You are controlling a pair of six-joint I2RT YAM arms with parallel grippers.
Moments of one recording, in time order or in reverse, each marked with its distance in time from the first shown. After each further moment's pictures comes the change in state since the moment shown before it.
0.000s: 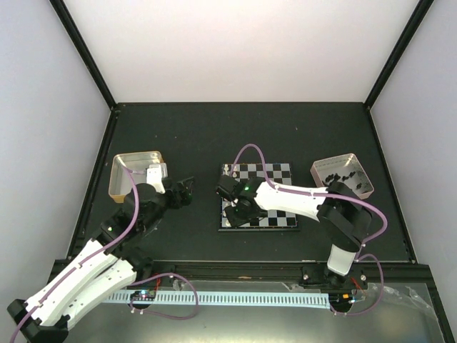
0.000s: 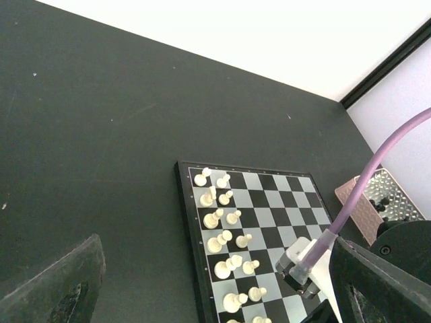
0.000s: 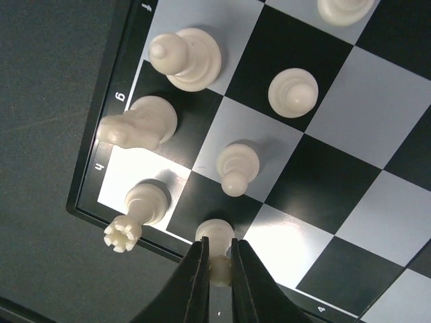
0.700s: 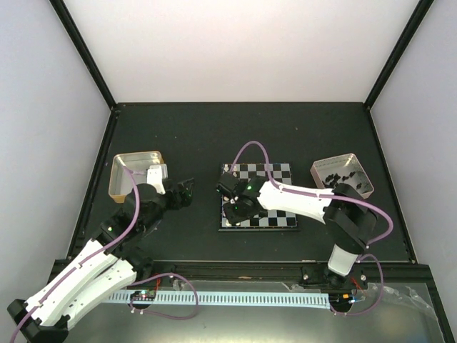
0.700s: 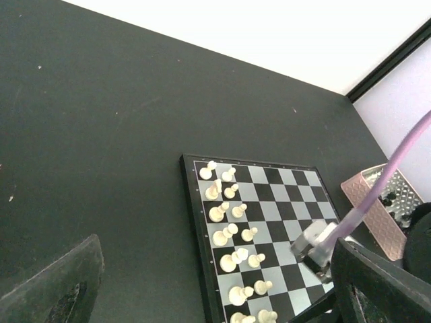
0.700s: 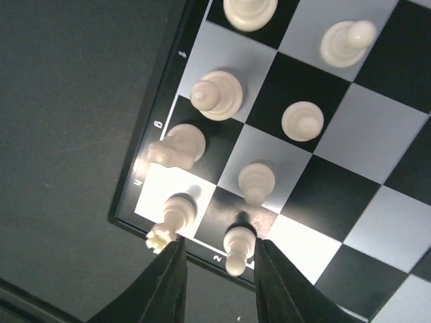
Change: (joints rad) left arm 0.003 0.000 0.000 -0.019 0.000 0.001; right arm 0.001 -0.019 0.006 0.035 0.003 0.022
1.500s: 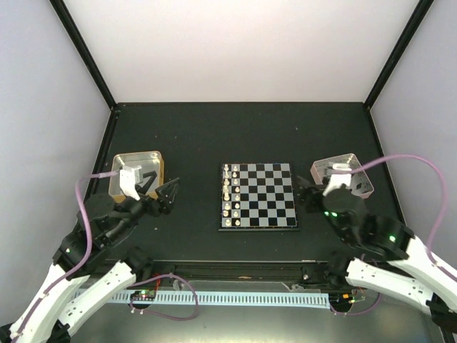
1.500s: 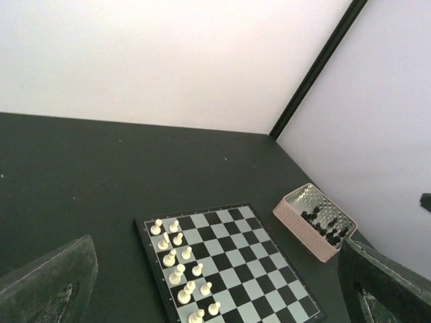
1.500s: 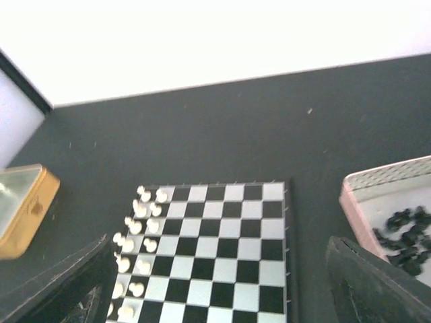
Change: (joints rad) left arm 0.000 -0.158 0.240 -0.168 0.117 0.162; right arm -0.013 -1.089 -0.276 -0.047 0.673 0.002
